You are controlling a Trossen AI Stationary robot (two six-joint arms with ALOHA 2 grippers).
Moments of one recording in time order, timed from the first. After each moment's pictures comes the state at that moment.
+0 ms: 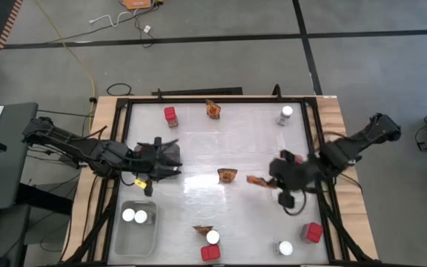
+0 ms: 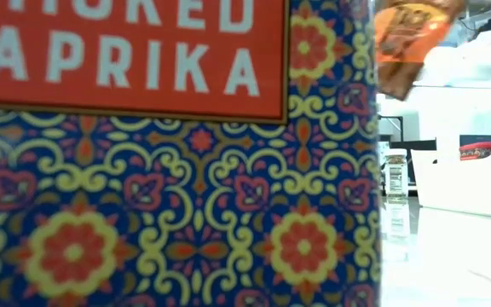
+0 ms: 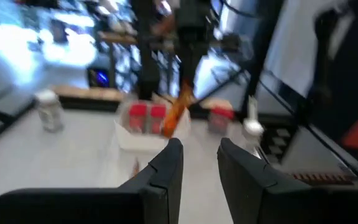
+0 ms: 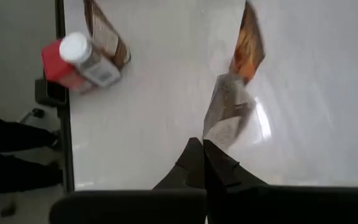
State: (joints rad) left arm -0.35 0.89 0.78 0.06 -0.33 -0.16; right arm 0.47 1.23 1.30 -1.02 0.22 0.64
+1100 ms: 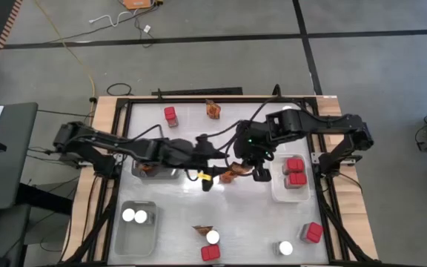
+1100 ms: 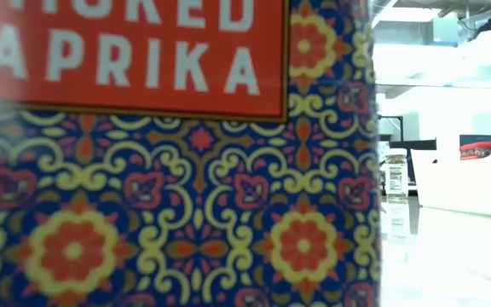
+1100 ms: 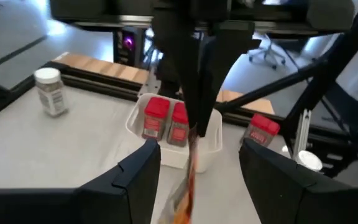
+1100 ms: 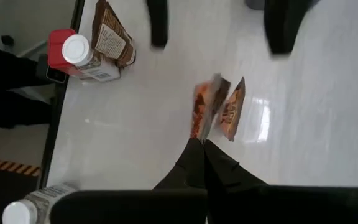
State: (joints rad) left arm -0.17 1.53 1.31 -0.01 -0.22 -0.26; right arm 0.06 1.62 1.80 -1.25 -0.19 -0.04
